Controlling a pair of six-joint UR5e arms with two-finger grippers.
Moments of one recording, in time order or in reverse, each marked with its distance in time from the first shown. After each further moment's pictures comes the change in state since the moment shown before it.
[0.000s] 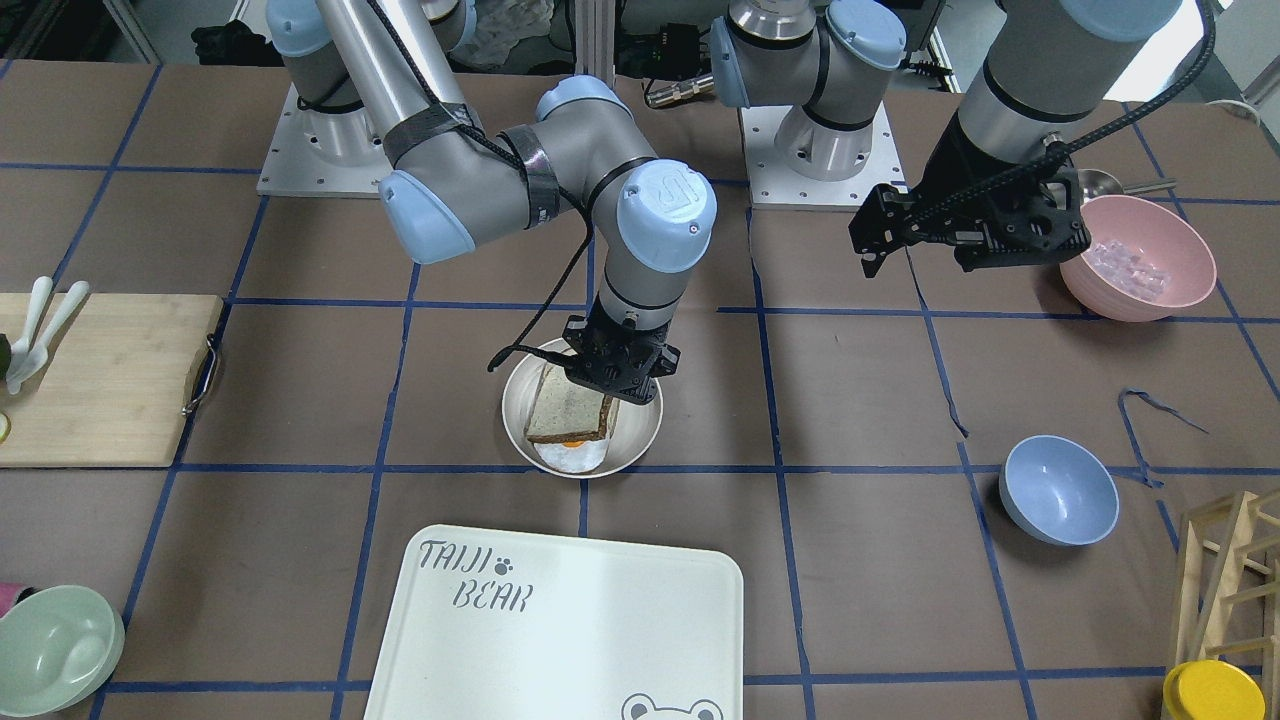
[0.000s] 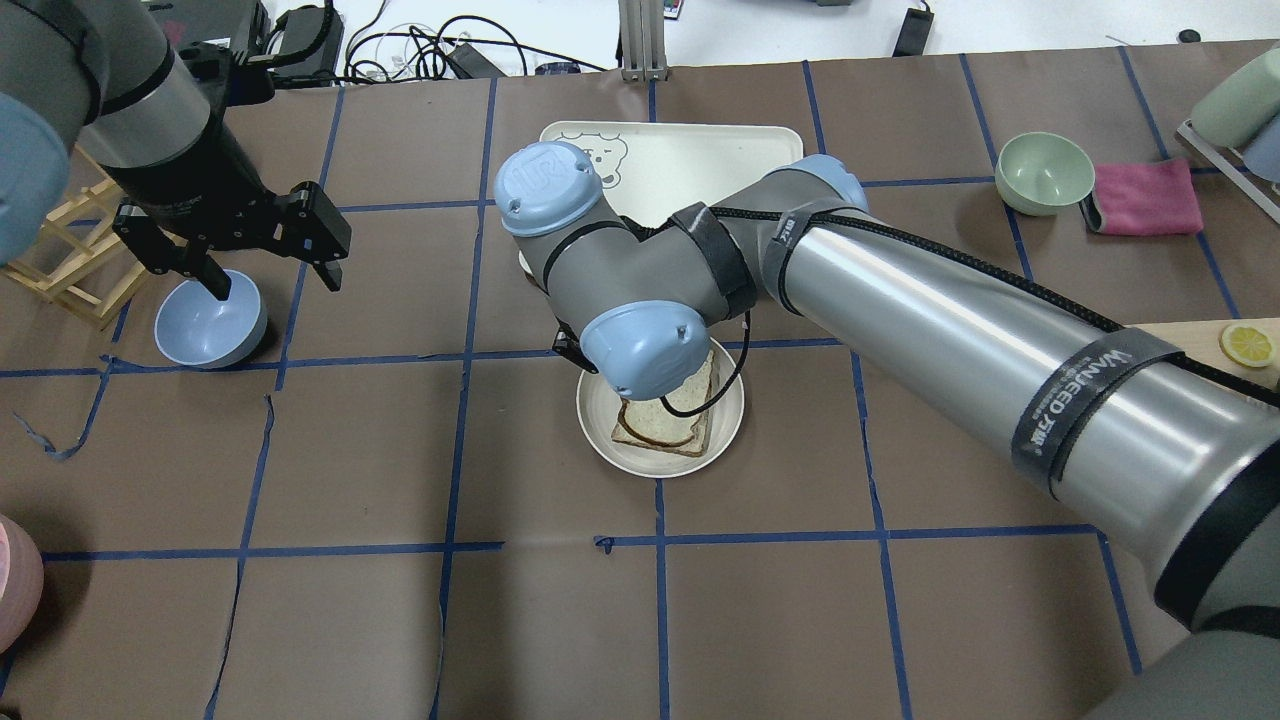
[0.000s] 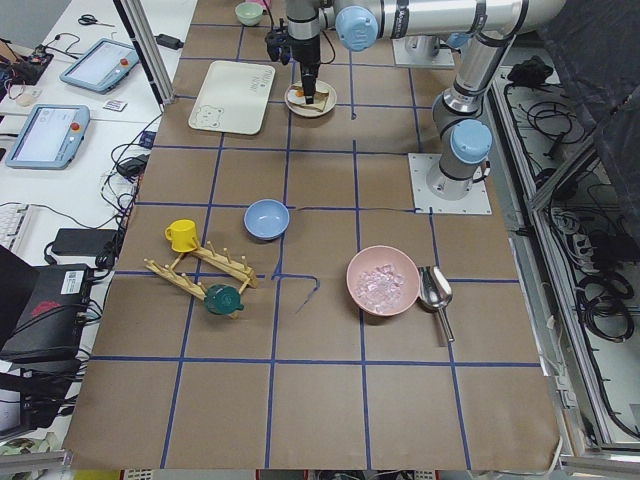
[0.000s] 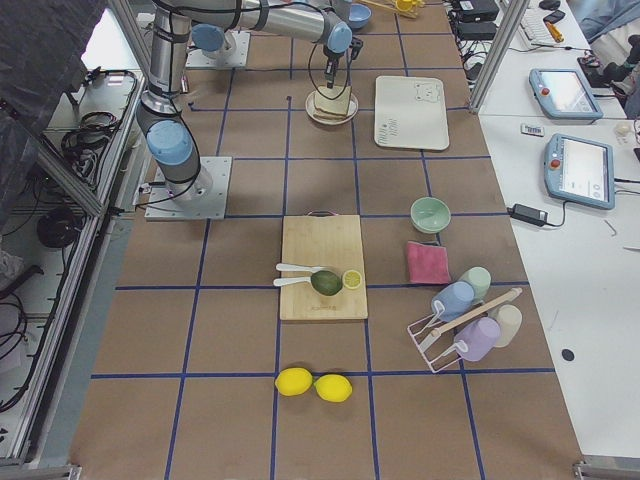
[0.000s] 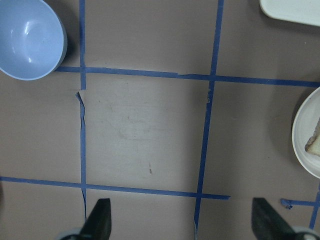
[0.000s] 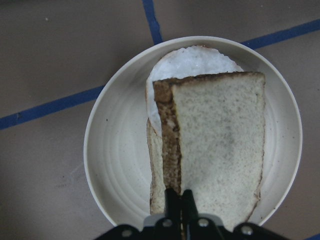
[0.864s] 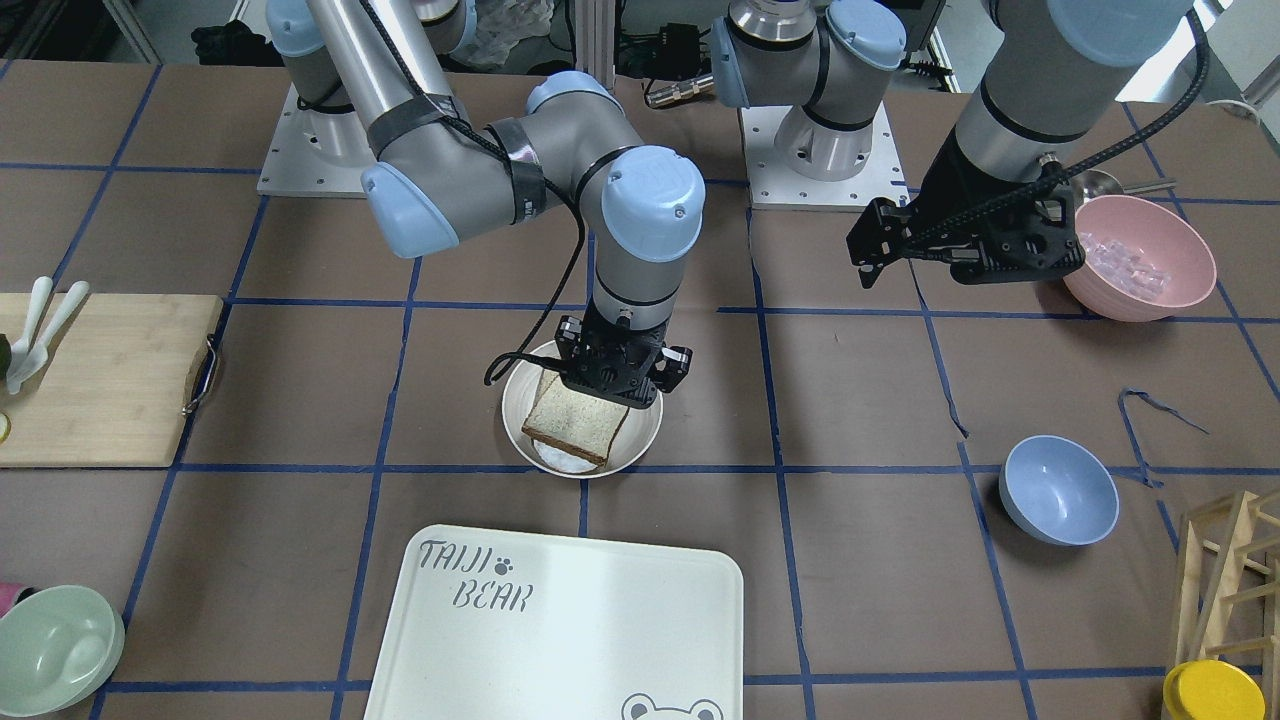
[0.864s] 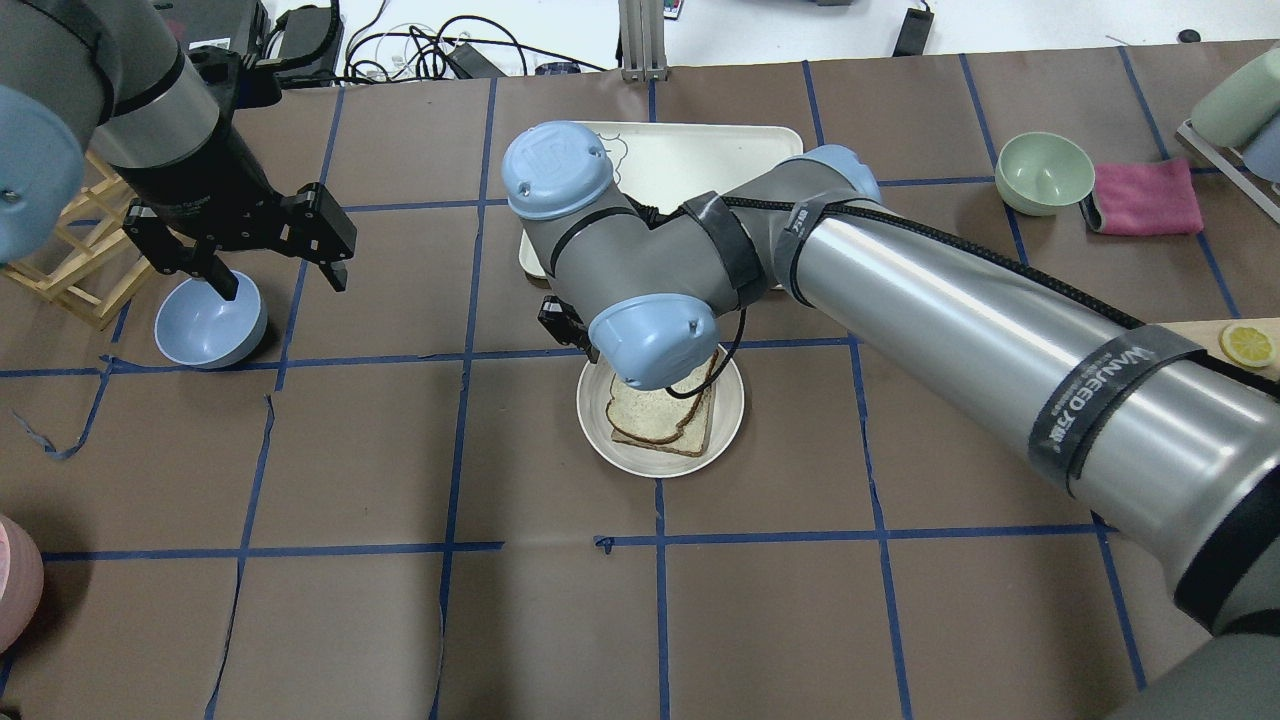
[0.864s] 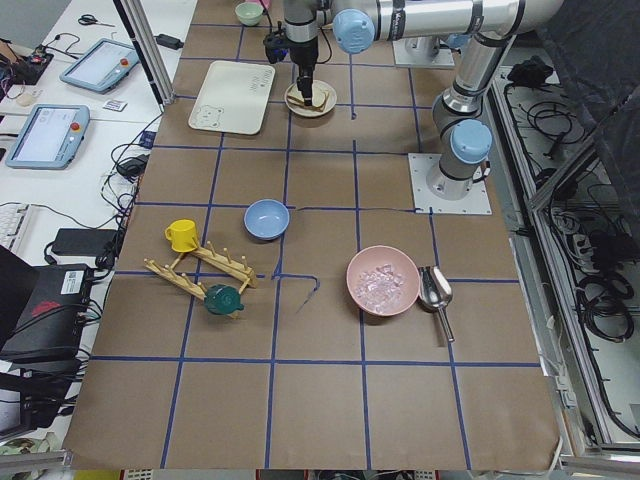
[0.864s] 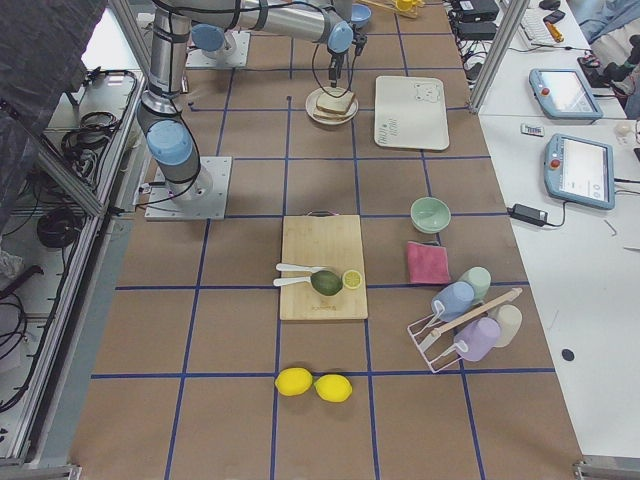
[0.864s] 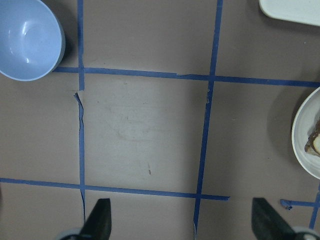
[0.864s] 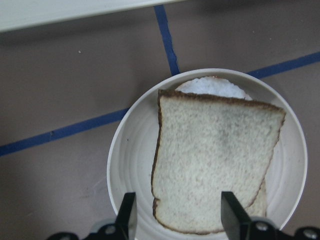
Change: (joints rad) left arm 0.000 -0.025 0.000 0.008 -0.002 0.000; right arm -0.040 -0.035 -0.013 -0.039 0.025 -0.097
